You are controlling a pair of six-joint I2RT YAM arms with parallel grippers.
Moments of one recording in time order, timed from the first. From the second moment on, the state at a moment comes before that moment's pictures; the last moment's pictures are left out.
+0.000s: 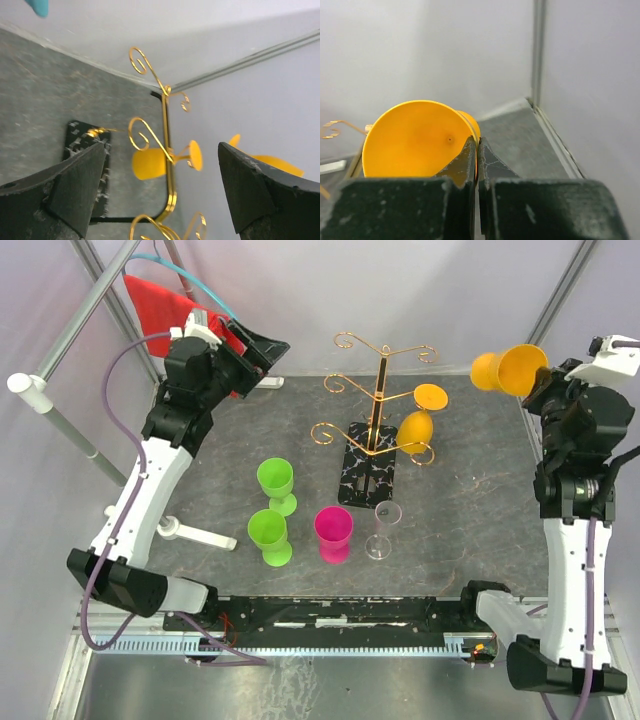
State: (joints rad) left arm -0.32 1.40 1.60 -0.34 0.12 -0.88; right arm -0.12 0.98 1.38 -0.38 0.15 0.16
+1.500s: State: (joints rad) left arm -0.18 1.06 0.97 0.11 0.23 -1.88; right arm 1.01 1.40 1.26 0.58 0.46 -0.43
